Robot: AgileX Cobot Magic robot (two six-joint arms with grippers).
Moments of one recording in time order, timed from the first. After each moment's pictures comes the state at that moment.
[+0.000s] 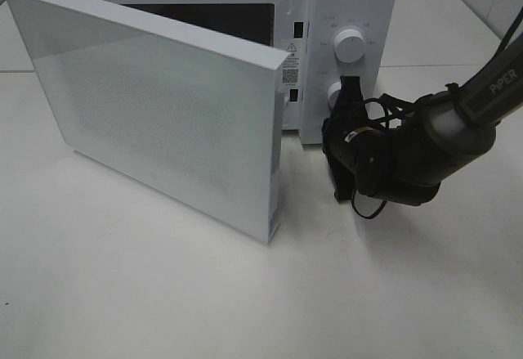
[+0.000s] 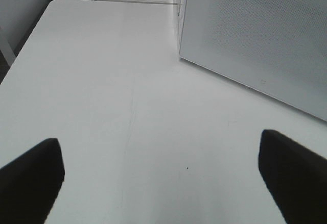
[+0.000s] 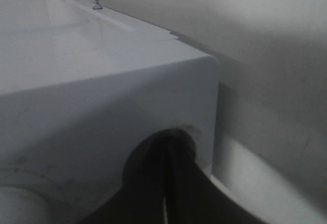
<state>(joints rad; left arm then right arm) 0.03 0.00 -0.50 -0.06 1.04 -0.01 0.50 2.16 -0.92 0.60 -0.83 1.34</state>
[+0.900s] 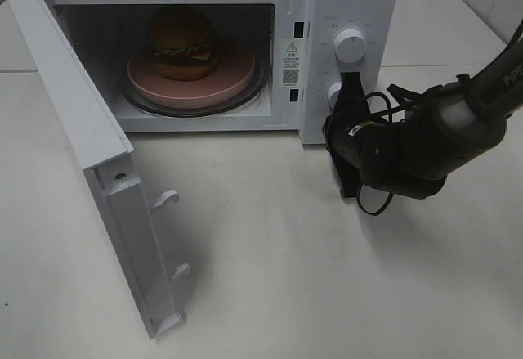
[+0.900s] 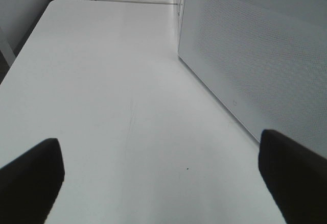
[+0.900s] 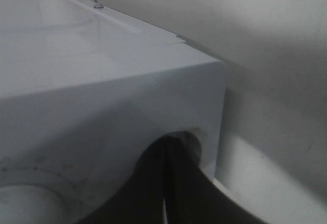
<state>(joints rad) 0.03 0.00 -0.50 -0.06 1.04 -0.01 0.50 2.12 -0.90 0.61 -0.78 1.27</state>
